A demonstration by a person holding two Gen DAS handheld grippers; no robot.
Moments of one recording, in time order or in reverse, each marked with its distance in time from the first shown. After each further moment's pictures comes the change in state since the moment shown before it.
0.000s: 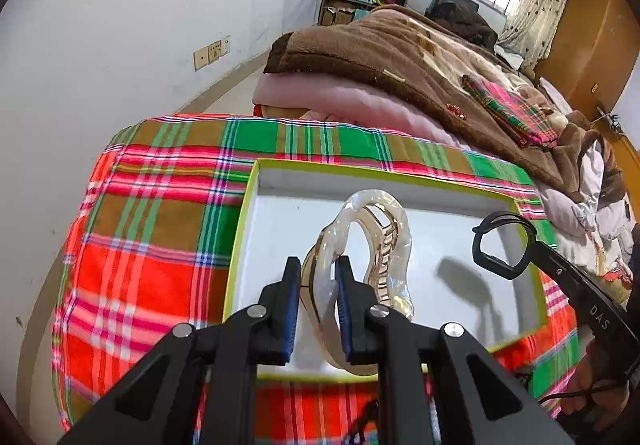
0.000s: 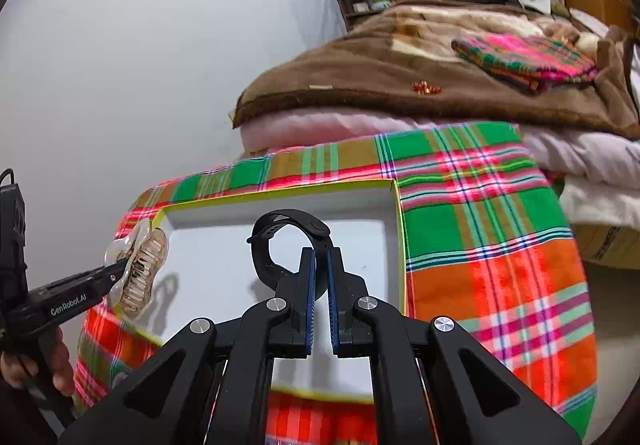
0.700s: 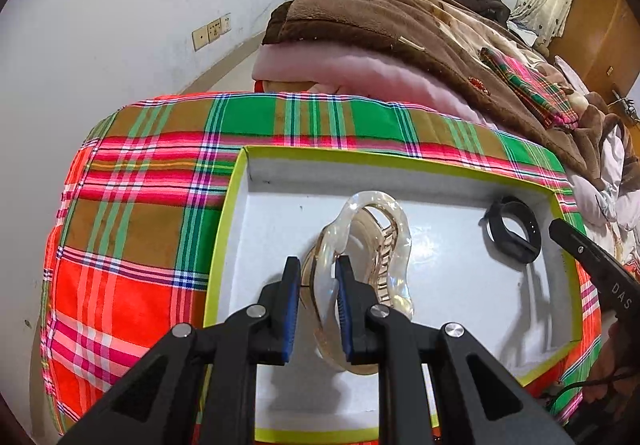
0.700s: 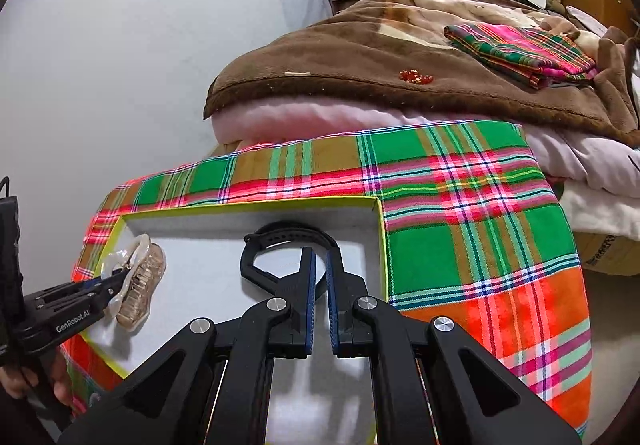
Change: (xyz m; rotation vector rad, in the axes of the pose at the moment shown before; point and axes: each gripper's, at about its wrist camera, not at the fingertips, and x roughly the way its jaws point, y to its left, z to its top) left arm 0.041 0.001 0.009 0.023 0.087 0.044; right arm 0.036 -0.010 0.020 -0.010 0.060 -0.073
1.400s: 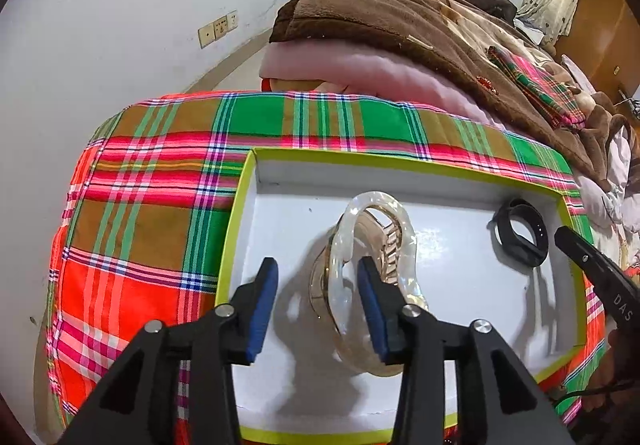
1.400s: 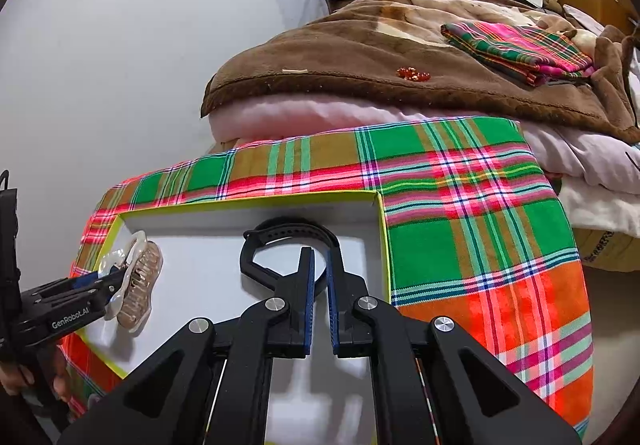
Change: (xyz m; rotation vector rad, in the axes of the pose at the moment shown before) left arm 0.000 0.000 0.004 -0.005 0.010 0.026; right arm 0.001 0.002 -0.002 0.009 0.005 -0.011
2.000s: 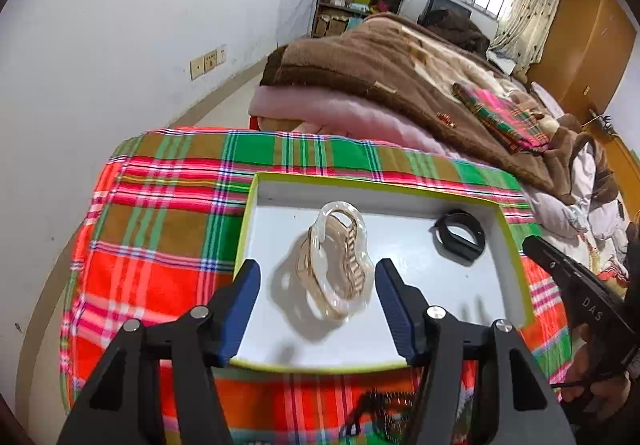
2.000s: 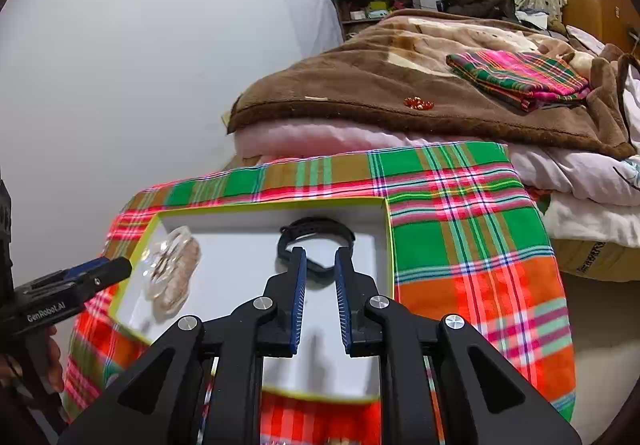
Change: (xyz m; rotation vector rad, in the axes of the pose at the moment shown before) left arm -0.069 0.006 -0.022 -0.011 -0.139 -0.100; right arm -0.054 0.013 -0.016 -0.046 -0.094 0.034
